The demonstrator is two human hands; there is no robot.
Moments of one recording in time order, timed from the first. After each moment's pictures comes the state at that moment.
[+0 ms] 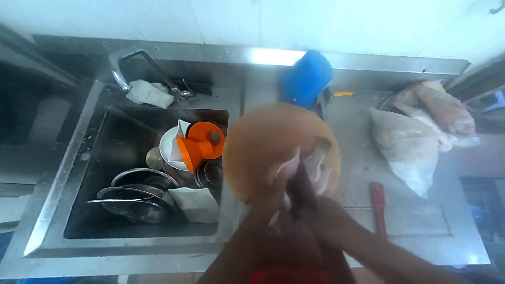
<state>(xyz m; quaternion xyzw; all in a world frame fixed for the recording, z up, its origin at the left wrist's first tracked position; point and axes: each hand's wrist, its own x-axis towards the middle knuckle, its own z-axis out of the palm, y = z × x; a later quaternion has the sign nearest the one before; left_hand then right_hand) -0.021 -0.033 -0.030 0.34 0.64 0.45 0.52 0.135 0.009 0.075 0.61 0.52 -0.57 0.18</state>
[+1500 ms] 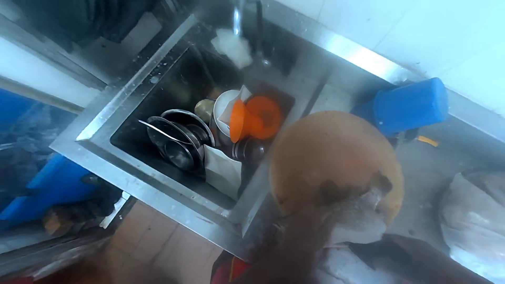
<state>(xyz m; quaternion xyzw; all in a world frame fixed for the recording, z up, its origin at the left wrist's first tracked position) 0.003 -0.093 -0.059 0.59 0.68 0.43 0.07 0.189 0.102 0.058 0.44 0.66 -0.46 0.40</state>
